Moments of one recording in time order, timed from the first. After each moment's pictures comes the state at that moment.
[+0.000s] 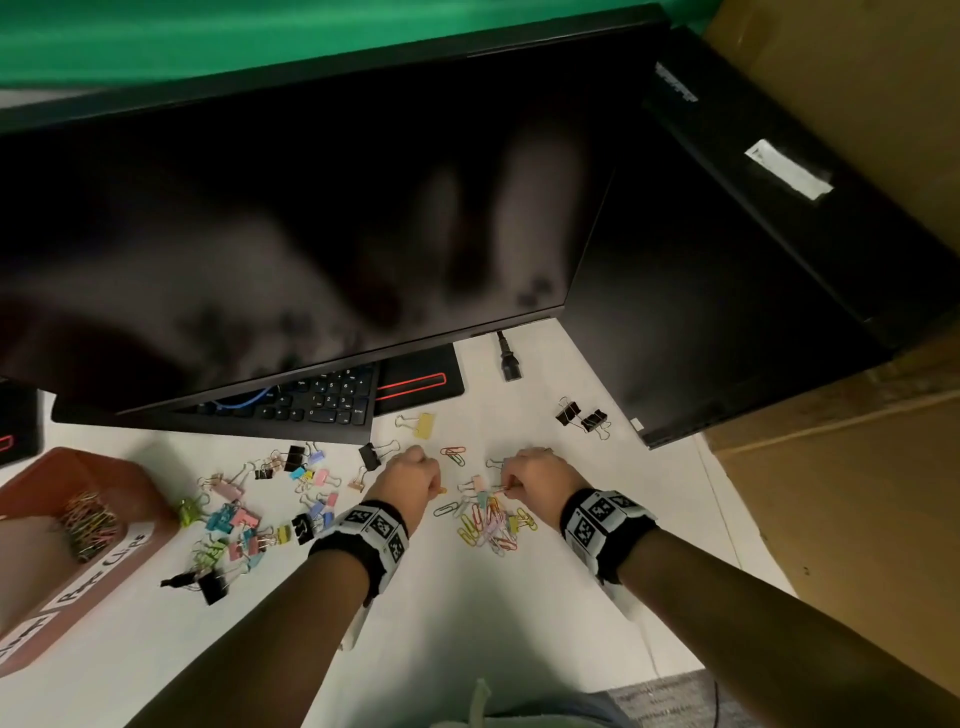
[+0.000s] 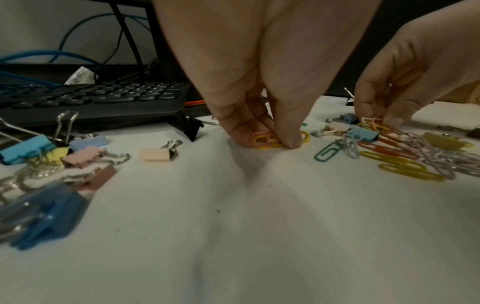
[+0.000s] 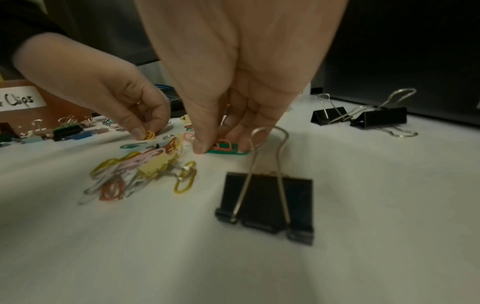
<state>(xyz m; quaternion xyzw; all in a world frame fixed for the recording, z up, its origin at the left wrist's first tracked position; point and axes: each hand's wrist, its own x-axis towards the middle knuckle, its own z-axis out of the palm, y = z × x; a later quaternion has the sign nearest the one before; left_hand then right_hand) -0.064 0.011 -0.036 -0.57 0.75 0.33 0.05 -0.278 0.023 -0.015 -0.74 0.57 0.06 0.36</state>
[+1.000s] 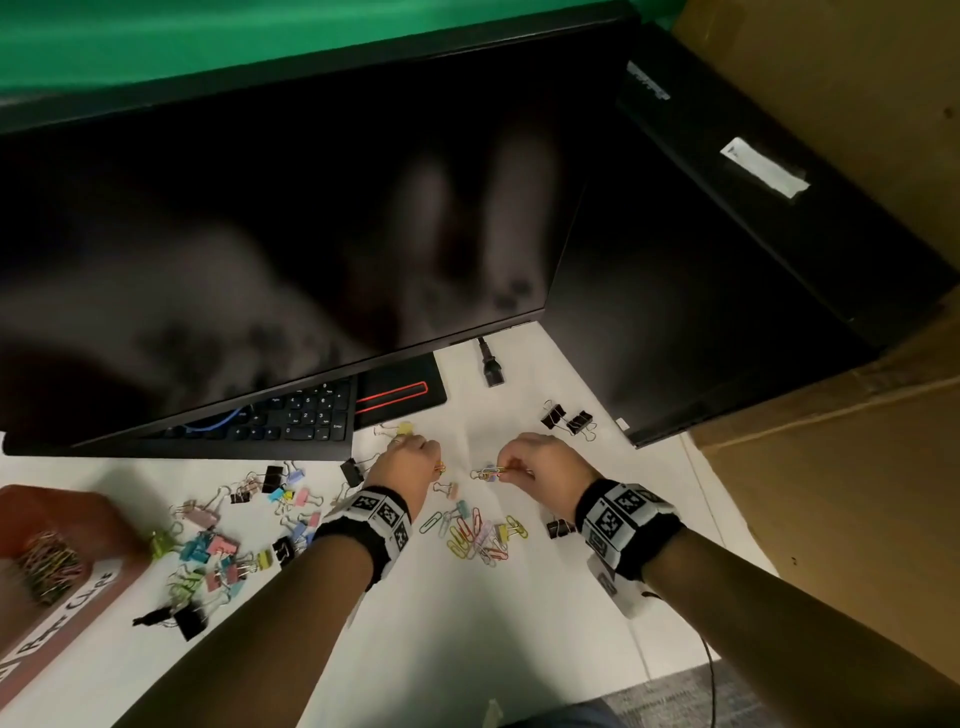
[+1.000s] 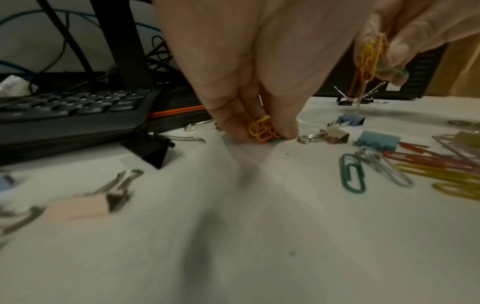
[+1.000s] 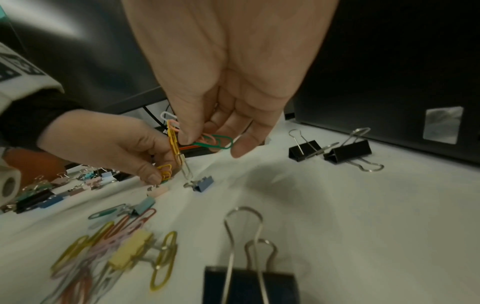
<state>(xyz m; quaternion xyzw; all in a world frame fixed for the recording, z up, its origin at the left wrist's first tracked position) -0.086 -0.023 -0.041 -0.54 0.80 0.25 0.12 -0.296 0.015 0.006 -0.70 0.59 -0.08 0.39</state>
